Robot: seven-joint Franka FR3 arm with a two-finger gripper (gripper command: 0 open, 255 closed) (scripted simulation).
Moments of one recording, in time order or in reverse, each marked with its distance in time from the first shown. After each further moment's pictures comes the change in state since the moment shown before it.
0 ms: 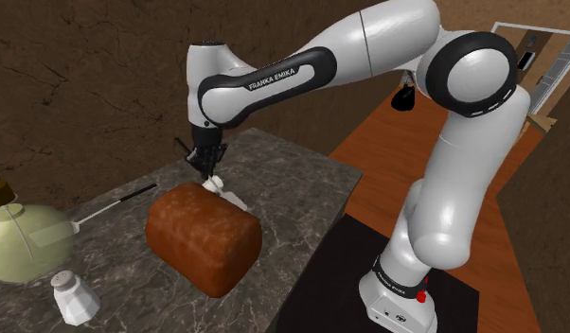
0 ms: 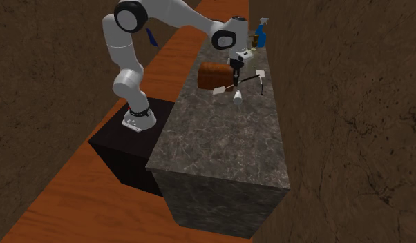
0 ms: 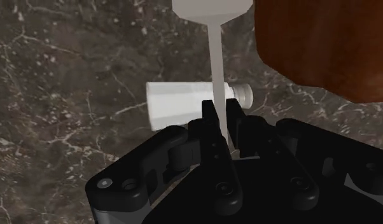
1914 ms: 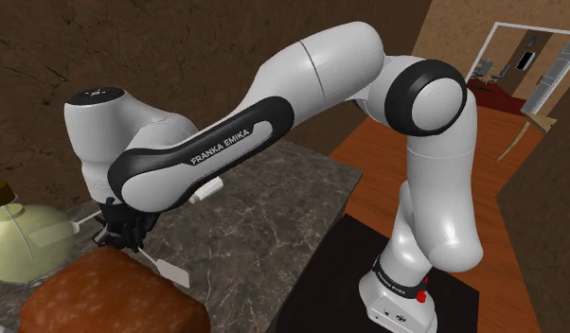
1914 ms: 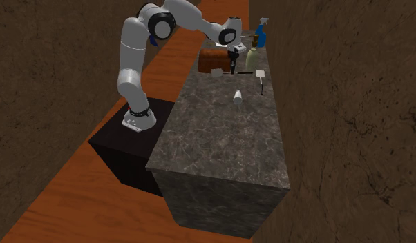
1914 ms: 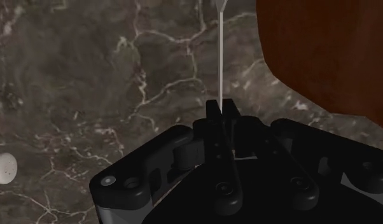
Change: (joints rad) arm 0.260 0.305 0.131 0.258 -0.131 0.018 0.443
